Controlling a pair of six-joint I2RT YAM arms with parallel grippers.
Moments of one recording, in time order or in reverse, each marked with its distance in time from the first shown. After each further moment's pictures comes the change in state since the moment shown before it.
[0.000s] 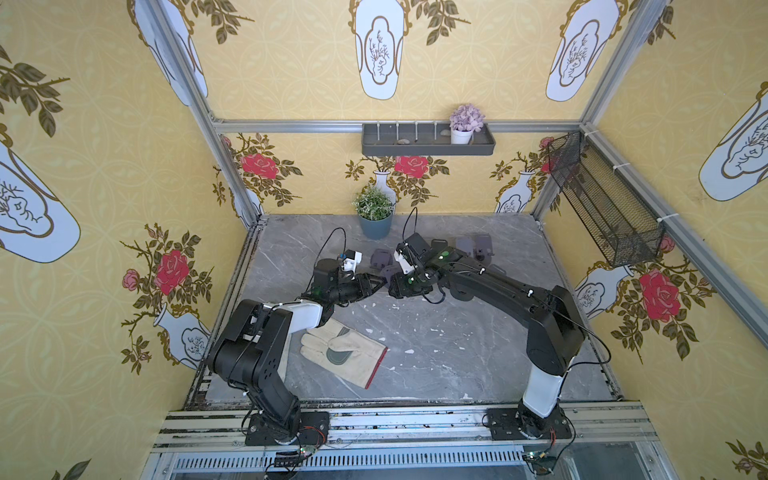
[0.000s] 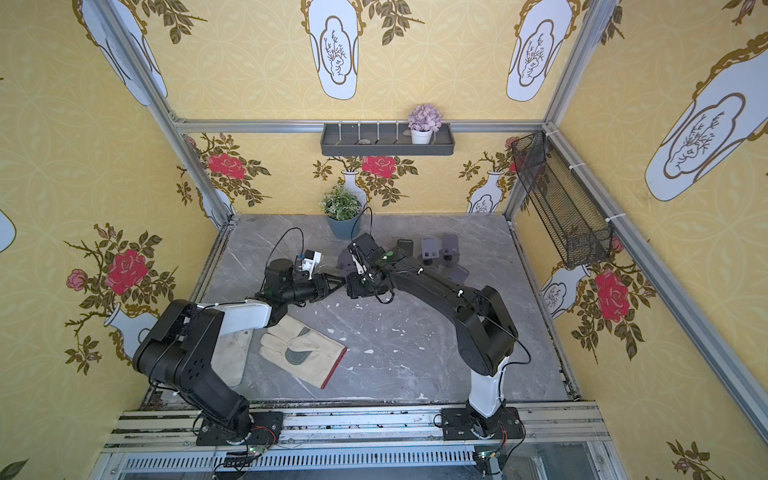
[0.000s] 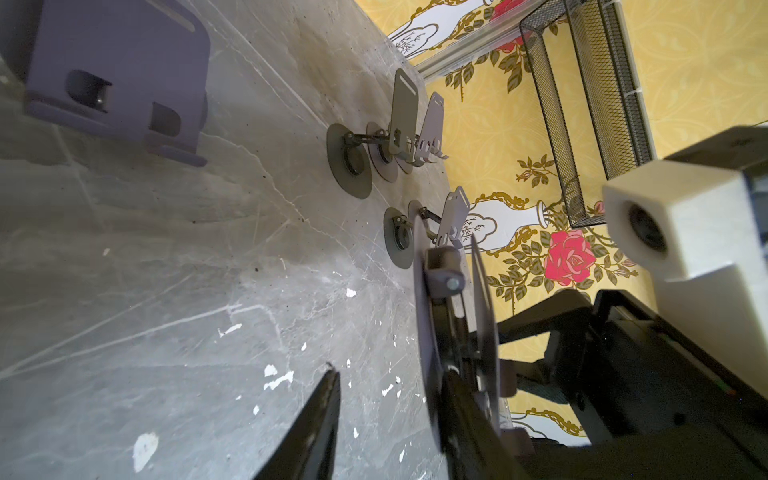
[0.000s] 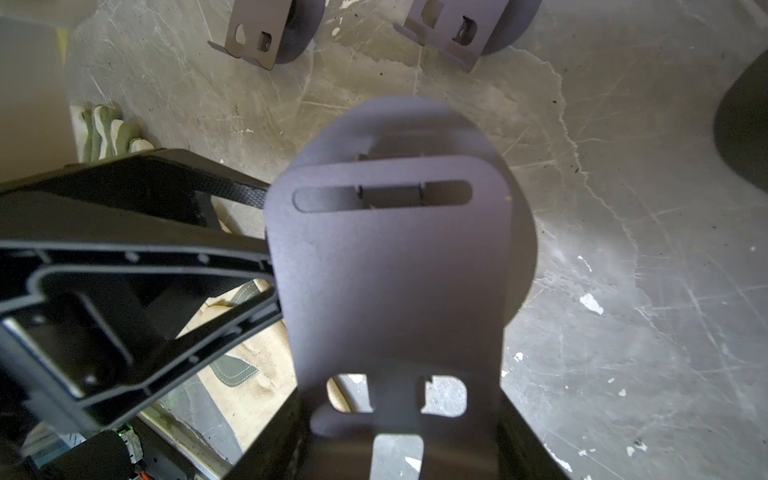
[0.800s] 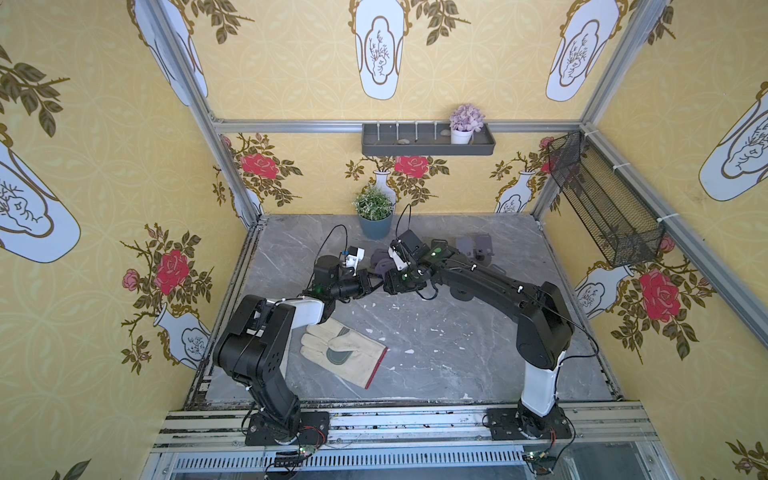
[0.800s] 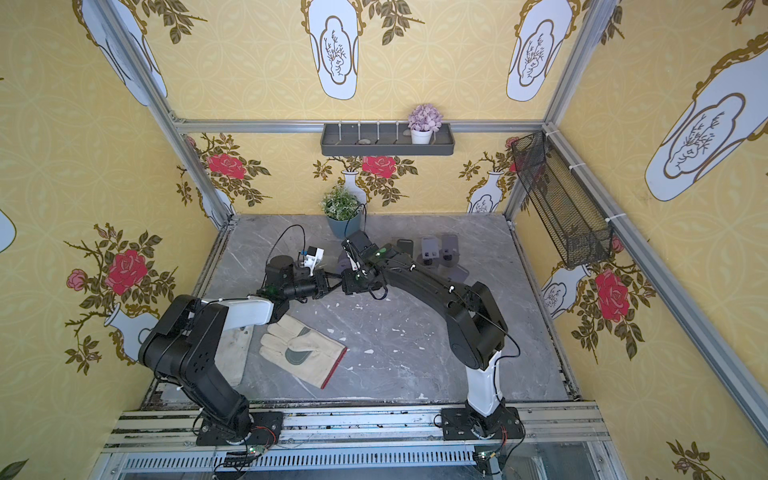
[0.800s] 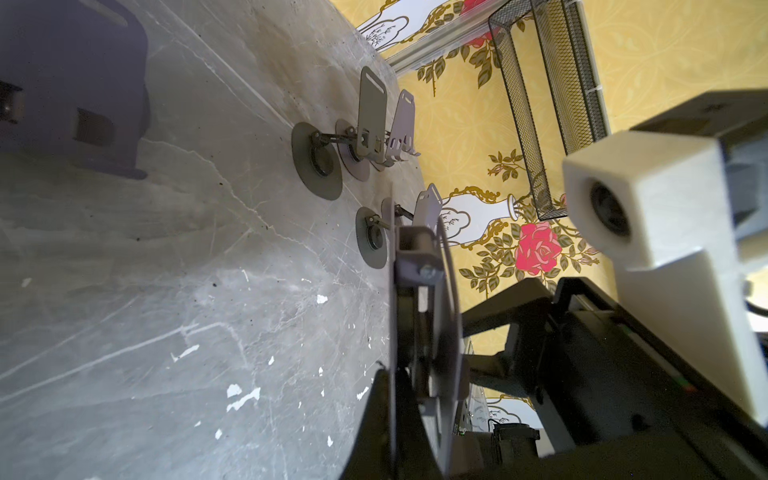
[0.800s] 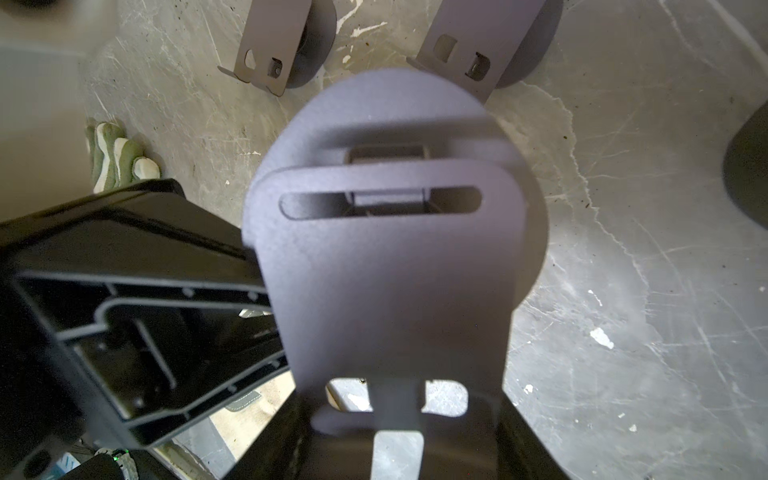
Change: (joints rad) left arm 0.002 0.032 0.048 0.020 0.080 -0.024; right arm 0.010 0.070 0.087 -0.004 0.019 -0.003
